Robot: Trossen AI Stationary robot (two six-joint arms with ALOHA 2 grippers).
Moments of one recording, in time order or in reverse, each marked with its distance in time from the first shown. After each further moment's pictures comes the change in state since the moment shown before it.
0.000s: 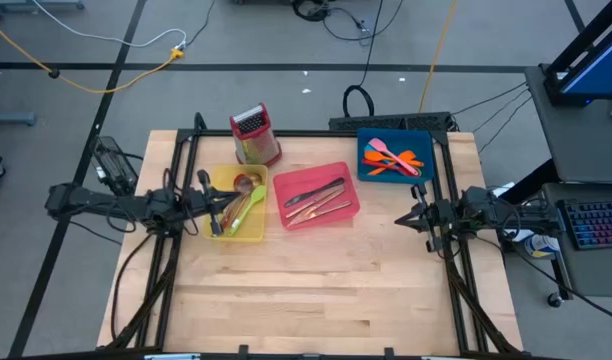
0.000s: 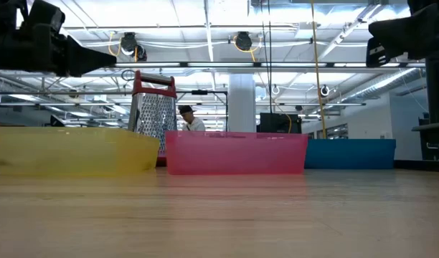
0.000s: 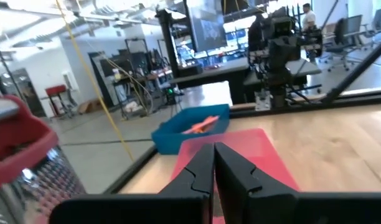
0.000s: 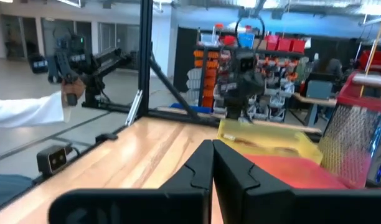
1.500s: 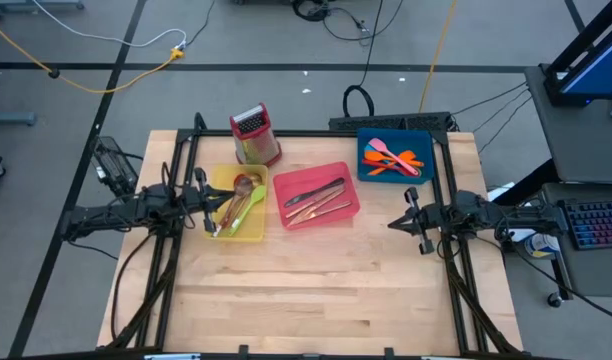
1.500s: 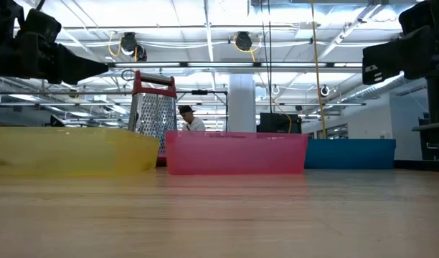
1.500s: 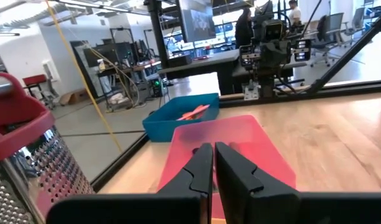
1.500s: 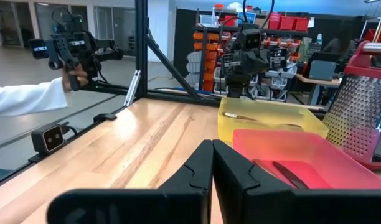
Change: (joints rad) left arm 0.195 -0.327 0.004 -0.403 0.246 -0.054; right arm 0.000 0.040 -0.078 0.010 0.001 0.008
